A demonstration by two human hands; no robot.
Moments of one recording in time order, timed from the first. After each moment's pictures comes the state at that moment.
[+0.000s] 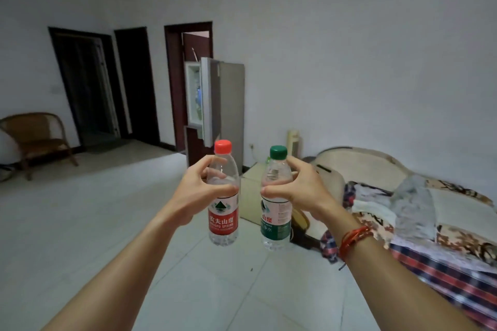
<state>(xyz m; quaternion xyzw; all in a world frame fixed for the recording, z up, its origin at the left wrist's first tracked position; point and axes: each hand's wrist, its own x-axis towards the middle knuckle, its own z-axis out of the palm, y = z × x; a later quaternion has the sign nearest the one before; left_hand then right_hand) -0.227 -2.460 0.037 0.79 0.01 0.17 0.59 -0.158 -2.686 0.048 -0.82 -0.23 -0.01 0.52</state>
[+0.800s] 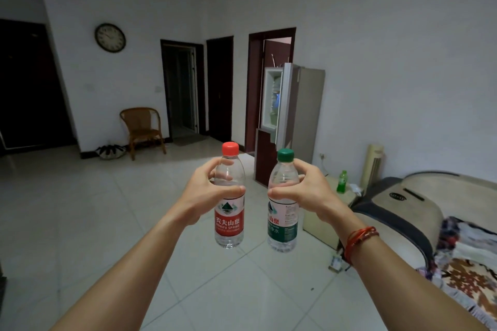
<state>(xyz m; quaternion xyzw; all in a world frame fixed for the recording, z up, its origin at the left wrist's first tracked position) -0.295 -2.313 0.028 0.78 0.13 0.27 0.55 -0.156 -2.505 0.037 -0.77 -0.36 0.08 0.52</state>
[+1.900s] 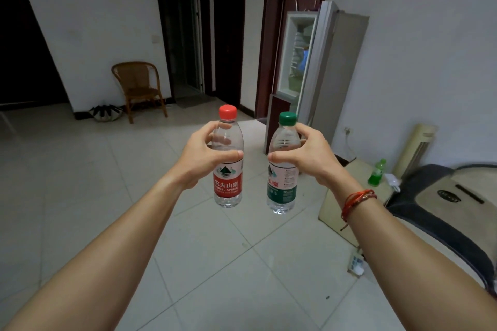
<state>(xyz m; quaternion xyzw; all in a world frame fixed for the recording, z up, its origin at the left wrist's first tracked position) 0.017 -2.058 -0.008 0.77 0.16 0.27 0.55 0.163 -2.245 0.009 -0.78 -0.36 0.08 0.50</state>
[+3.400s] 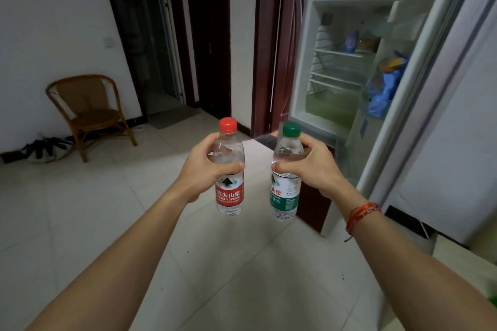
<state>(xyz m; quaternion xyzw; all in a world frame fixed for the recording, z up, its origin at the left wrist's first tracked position) 0.675 -1.491 -0.042 0.78 0.15 0.24 0.56 0.818 -1.686 -0.040 -0.78 -0.30 0.08 0.54</state>
